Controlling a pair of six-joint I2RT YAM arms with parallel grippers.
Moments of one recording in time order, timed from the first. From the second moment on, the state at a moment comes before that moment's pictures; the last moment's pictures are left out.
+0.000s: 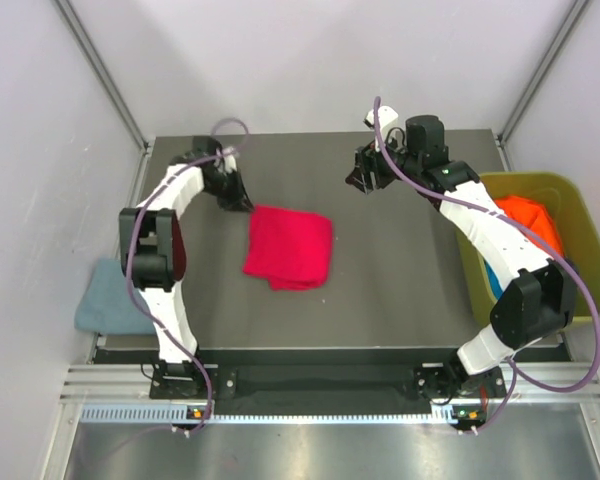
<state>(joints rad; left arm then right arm) -0.08 2.05 1.59 -0.72 0.50 -0.31 0.37 1.56 1.46 -0.38 -0.44 -0.11</state>
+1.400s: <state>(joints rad) -0.26 1.63 1.41 -0.76 0.56 -0.31 0.29 1.56 1.47 -0.35 -0.40 -0.09</state>
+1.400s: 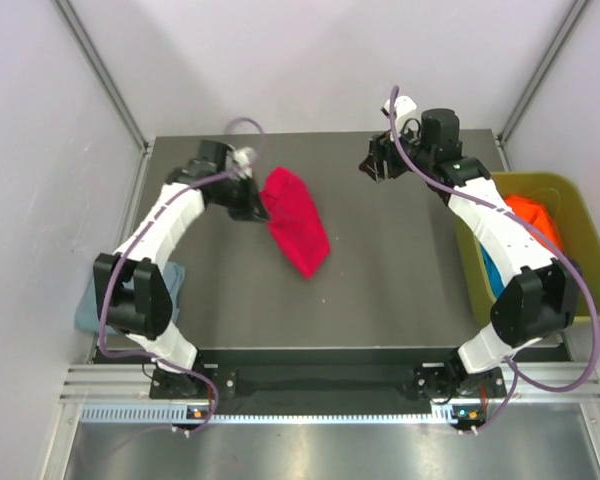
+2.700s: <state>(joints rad) -0.23 2.02 2.16 -0.70 0.32 -0.16 0.18 1.55 1.49 -0.31 -0.32 0.02</state>
